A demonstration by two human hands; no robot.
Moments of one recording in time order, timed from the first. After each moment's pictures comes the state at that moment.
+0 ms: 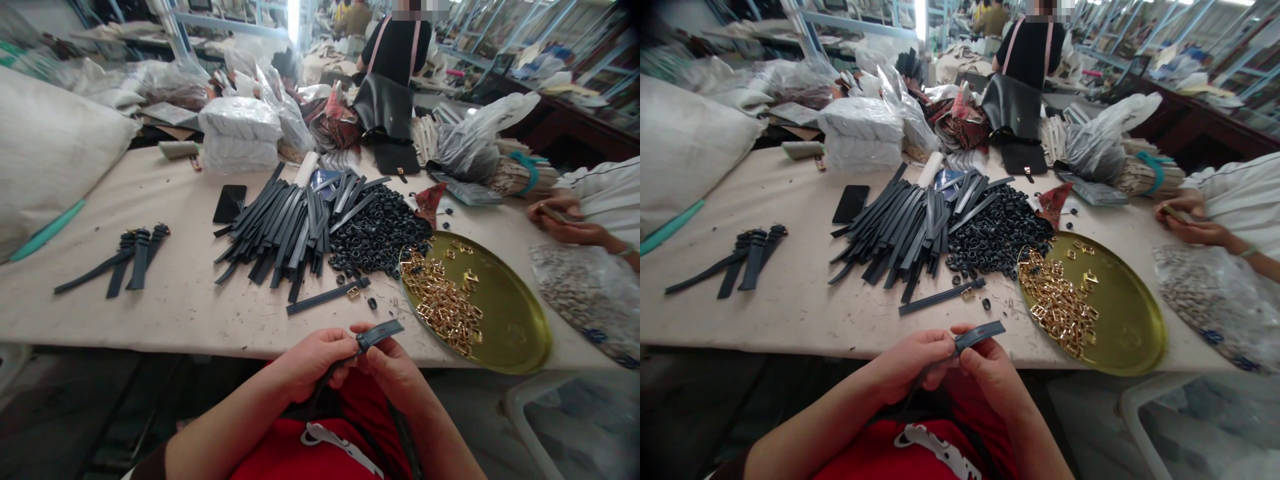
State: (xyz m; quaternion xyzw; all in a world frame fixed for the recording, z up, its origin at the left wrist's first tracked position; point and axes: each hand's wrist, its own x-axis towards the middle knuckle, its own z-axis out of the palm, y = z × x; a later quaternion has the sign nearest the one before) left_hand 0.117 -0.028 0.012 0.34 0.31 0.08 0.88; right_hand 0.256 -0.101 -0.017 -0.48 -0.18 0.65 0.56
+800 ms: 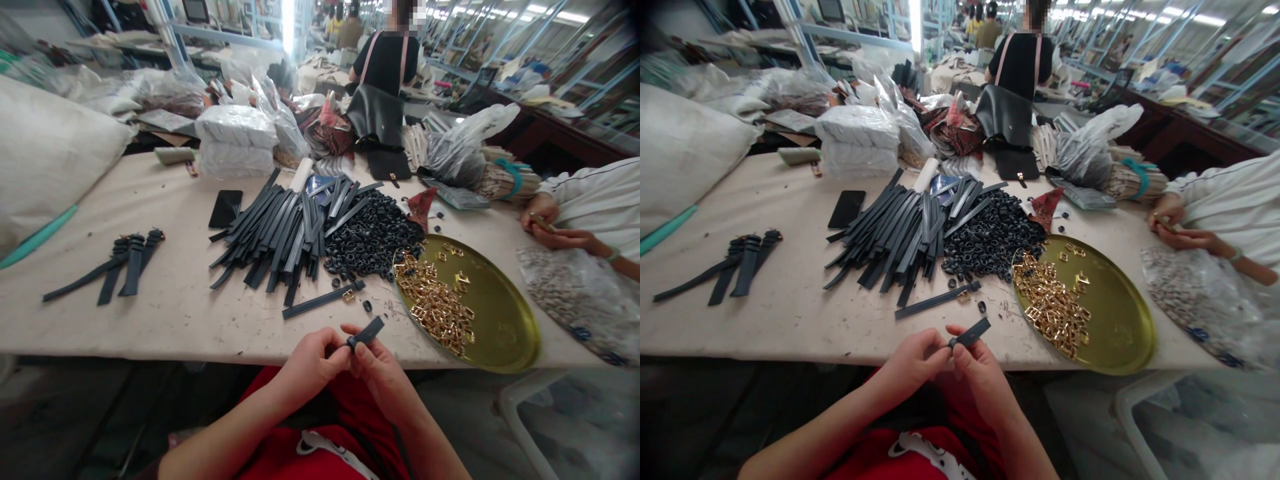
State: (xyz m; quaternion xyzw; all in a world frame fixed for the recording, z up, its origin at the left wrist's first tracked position) left_hand 0.117 -0.035 -0.001 0.69 0.42 0.13 0.58; right_hand 0.243 -0.103 -0.022 -0.51 -0.16 0.63 0.56
